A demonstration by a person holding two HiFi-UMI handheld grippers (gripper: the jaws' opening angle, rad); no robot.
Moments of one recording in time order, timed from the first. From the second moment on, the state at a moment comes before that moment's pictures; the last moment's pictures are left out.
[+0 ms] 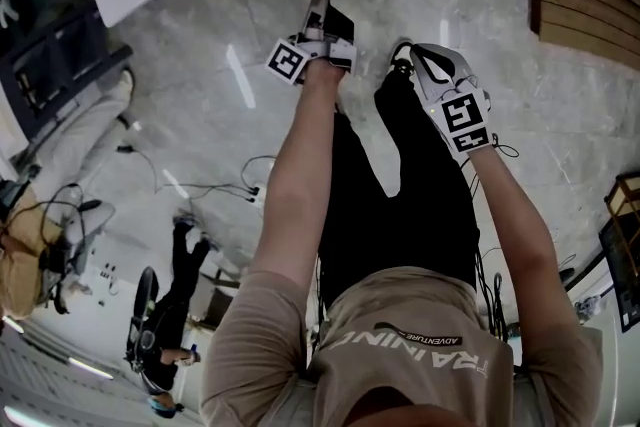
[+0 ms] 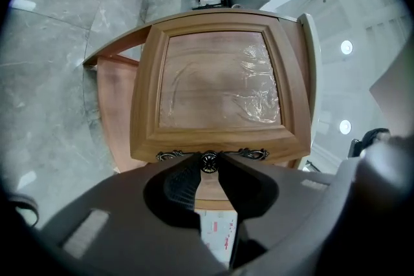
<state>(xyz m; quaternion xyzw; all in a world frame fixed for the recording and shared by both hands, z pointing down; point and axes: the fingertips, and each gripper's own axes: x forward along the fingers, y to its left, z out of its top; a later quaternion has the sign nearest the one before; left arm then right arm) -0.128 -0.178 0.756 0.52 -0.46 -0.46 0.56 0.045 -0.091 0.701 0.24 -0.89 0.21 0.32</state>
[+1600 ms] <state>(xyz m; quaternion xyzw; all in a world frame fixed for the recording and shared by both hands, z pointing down) -0.284 0.008 0.774 0.59 -0.37 -0.32 0.65 -0.120 0.067 0.680 0.29 -0.88 0.22 0.31</state>
